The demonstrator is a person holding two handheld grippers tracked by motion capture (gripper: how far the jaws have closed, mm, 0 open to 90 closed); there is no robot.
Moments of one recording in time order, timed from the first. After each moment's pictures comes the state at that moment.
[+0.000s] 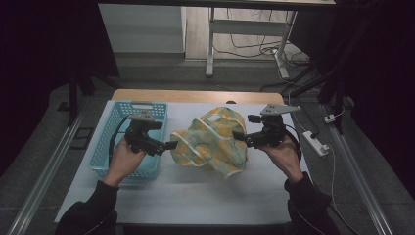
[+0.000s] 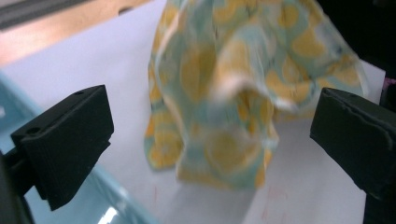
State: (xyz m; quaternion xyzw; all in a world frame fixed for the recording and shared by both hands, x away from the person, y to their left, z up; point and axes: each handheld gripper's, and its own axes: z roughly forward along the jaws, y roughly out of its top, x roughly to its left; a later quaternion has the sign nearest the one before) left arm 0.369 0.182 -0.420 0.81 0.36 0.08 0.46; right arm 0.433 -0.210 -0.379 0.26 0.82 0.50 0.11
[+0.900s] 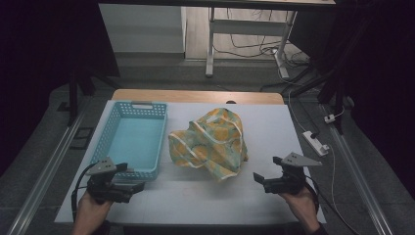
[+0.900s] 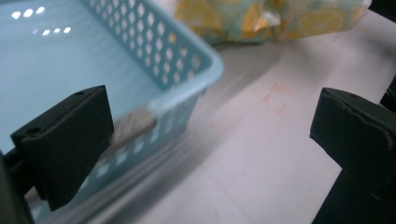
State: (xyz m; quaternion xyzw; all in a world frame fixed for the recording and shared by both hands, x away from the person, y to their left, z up) left arm 0.246 0.244 -0.488 0.77 0.44 0.12 0.45; right arm 0.345 -0.286 -0.464 0.35 0.80 0.47 0.15
